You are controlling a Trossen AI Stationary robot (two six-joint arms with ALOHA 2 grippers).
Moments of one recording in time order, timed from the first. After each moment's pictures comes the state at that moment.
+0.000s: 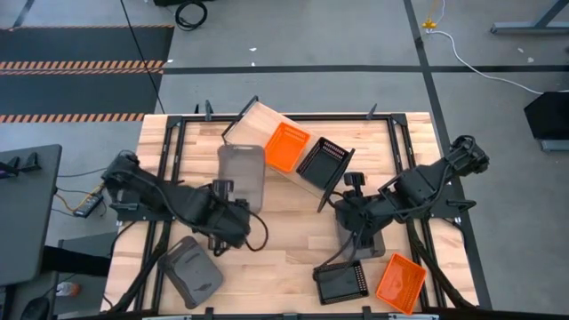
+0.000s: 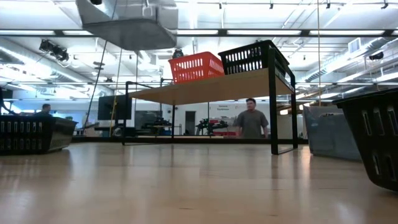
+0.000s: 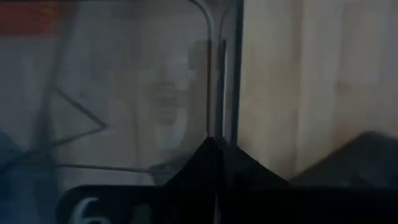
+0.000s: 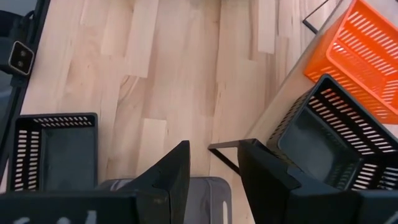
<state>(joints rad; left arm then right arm) -0.47 1.66 1.76 -1.58 -0.36 -0.37 0.55 1.53 1.73 -1.32 0.40 0.32</state>
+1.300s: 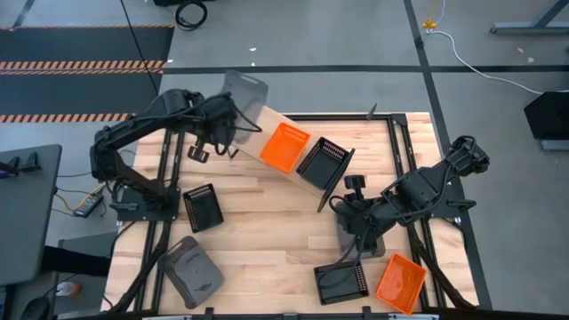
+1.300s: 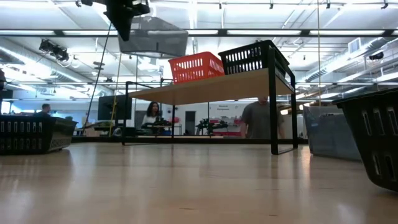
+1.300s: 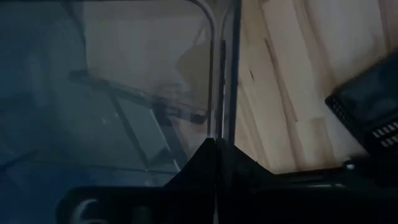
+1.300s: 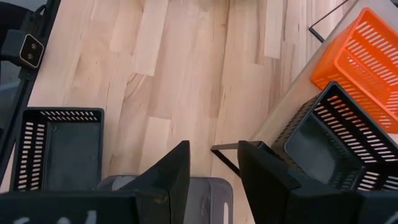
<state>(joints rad) 0.35 1.49 1.76 -1.54 -0.32 0.82 0.57 1.54 1.73 -1.32 0.40 0.29</state>
